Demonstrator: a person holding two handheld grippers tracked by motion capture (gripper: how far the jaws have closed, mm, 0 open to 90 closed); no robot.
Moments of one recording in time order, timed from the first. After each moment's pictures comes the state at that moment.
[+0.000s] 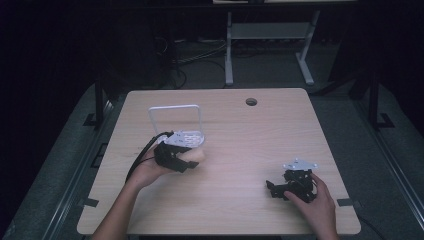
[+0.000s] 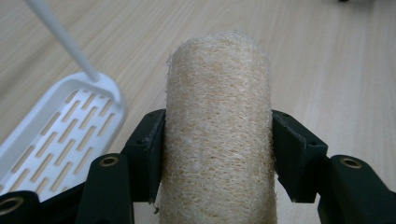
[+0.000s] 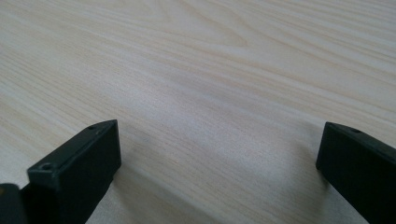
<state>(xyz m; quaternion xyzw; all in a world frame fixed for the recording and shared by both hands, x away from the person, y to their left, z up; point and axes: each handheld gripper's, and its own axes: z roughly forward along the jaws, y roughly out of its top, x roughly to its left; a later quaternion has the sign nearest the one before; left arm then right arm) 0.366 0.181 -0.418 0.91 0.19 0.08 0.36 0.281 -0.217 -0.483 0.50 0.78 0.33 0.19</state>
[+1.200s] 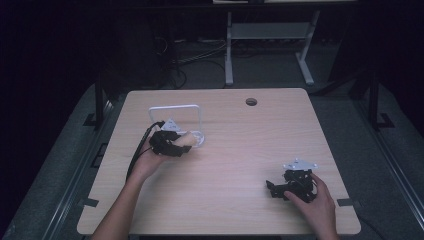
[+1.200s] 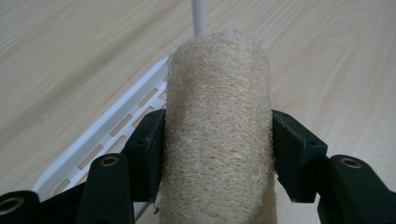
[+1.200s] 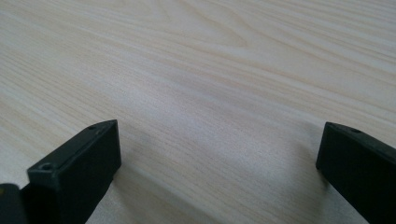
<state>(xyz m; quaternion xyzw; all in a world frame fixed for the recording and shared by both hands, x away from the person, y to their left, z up) 0.407 0.199 -0.424 0.88 0.30 0.14 0.34 0.281 -0.217 -0.483 0.50 0.78 0.33 0.19</state>
